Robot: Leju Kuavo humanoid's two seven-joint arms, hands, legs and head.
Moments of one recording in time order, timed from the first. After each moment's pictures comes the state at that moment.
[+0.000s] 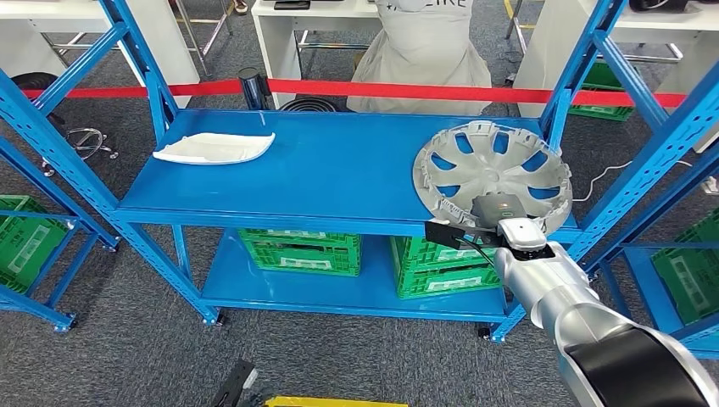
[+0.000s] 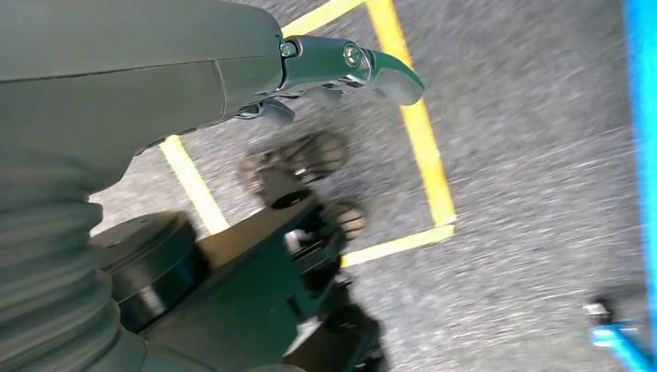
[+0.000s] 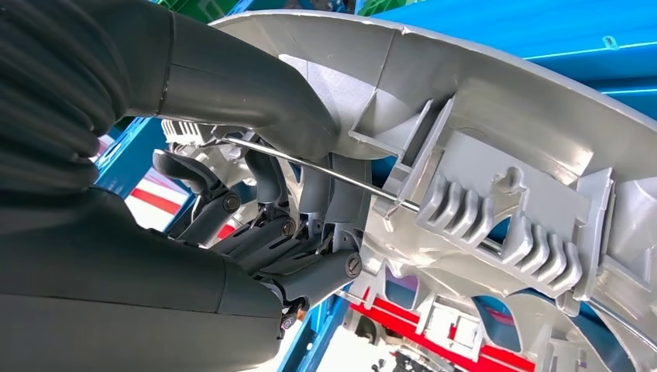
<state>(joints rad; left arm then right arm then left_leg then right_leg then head) -0.16 -0.06 -0.30 -0.20 0.30 -0.06 -0.40 -0.92 0.02 0.52 -0.28 1.28 -0.09 0.06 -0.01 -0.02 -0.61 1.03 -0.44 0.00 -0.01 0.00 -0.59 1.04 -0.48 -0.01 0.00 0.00</state>
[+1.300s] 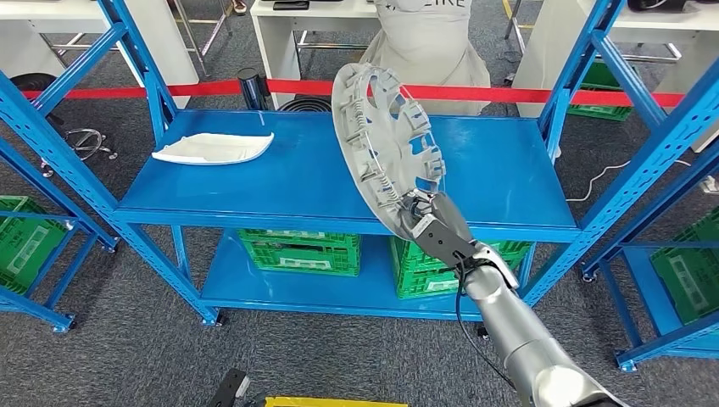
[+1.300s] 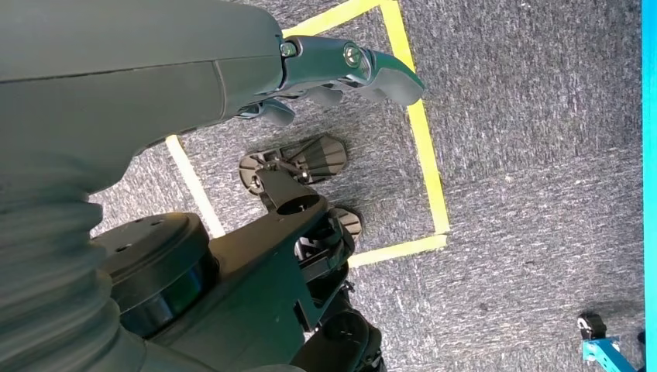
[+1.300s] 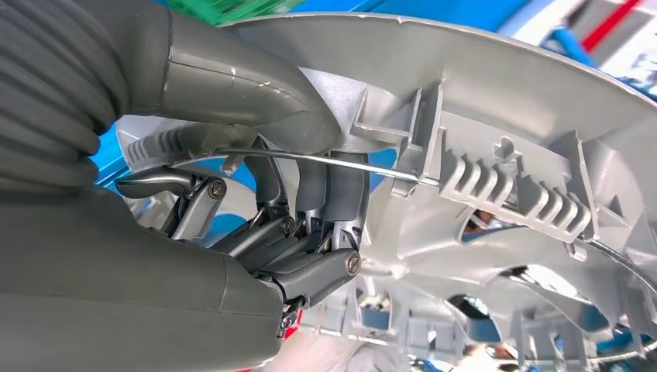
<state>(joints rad) -0.12 -0.05 -0.23 -0.20 0.27 -0.06 -0.42 -0.60 0.10 0.34 -0.80 0.50 -0.04 -0.60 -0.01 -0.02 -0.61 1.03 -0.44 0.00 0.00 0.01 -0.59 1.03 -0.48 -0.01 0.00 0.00</state>
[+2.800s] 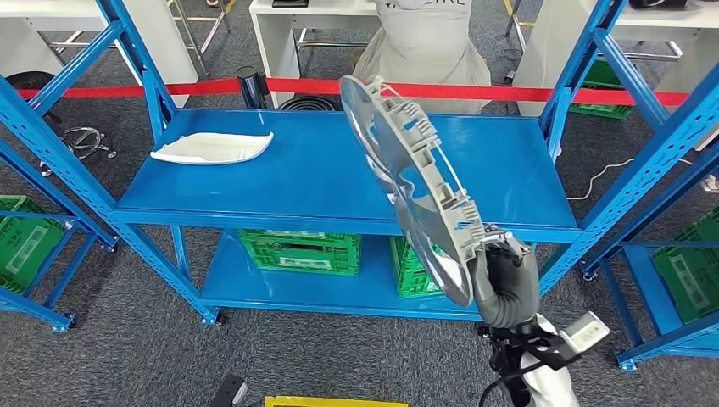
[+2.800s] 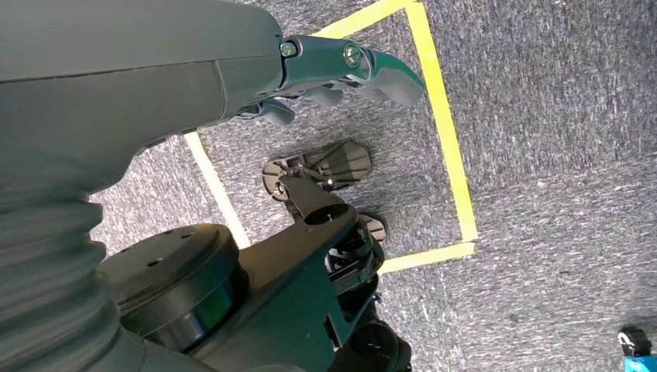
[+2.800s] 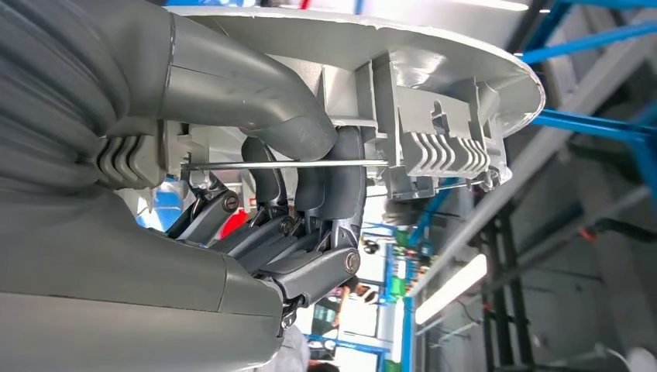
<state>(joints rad) -0.10 -0.04 -0.21 -0.20 0.23 -0.06 -0.39 -0.07 0.02 0.22 -1.65 0.00 0.16 -0.69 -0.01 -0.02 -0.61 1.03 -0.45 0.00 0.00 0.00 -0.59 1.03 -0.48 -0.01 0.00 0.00</state>
